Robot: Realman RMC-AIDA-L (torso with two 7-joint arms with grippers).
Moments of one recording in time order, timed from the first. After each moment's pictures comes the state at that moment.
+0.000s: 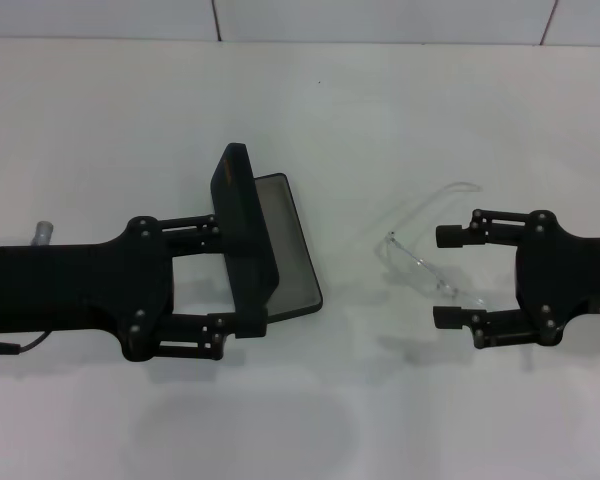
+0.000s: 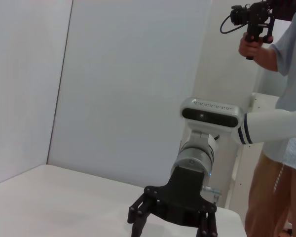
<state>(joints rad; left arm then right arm) -0.31 -2.04 1.03 0.92 1.62 1.87 -1.43 0.38 2.02 -1.10 -0.81 -1.63 -1.68 1.14</state>
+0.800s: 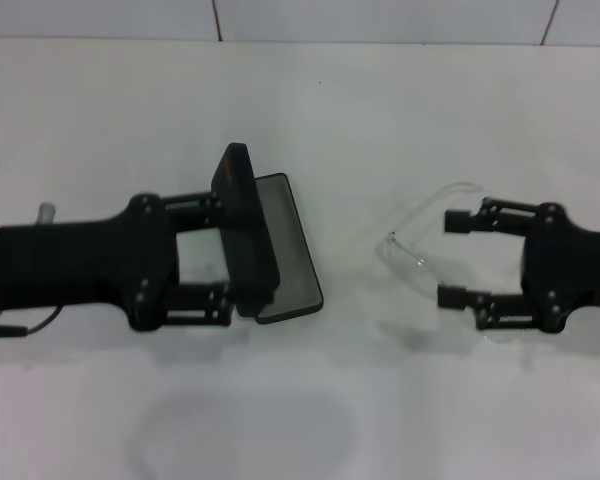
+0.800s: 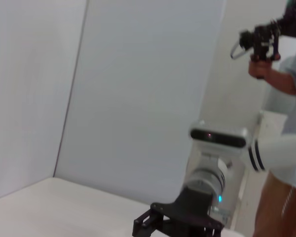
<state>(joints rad) -0.32 -2.05 1.00 0.93 1.60 1.86 -1.48 0.38 2.02 -1.08 -0.74 -1.58 -1.68 1.13</state>
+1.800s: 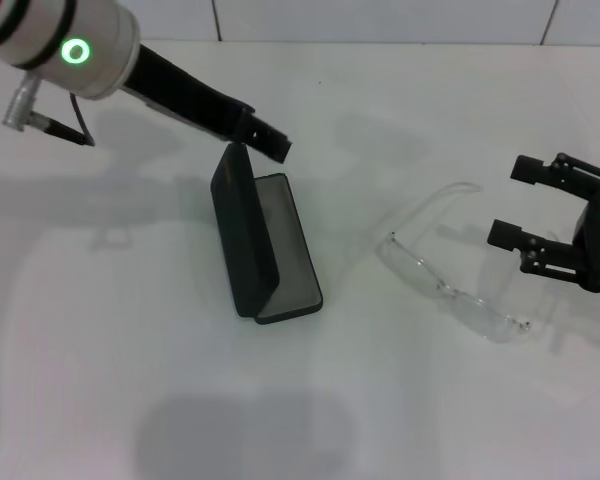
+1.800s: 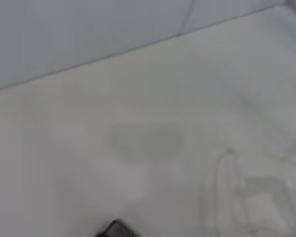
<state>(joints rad) -0.74 -2.08 1.20 1.45 2.47 1.64 -2.81 0.33 2.02 -0.95 -0.61 -1.46 -1.67 1.03</state>
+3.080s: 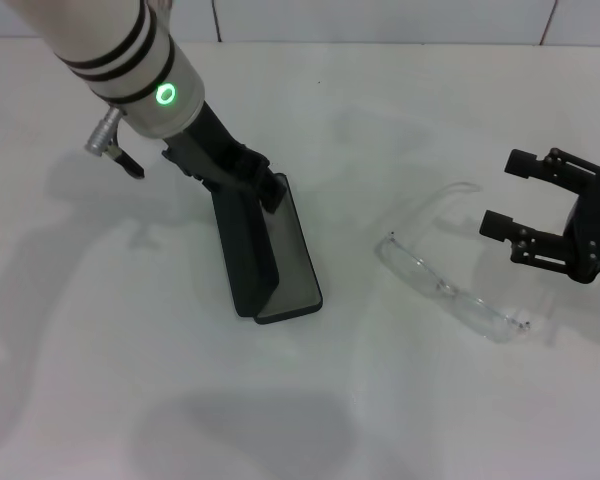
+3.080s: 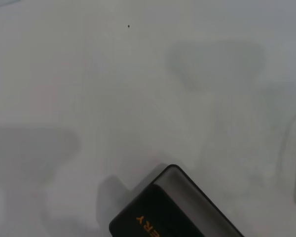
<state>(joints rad) -0.92 -2.09 1.37 1.09 2.66 1.51 -3.00 0.35 2.02 -0.95 -0.58 -1.45 -1.64 1.01</state>
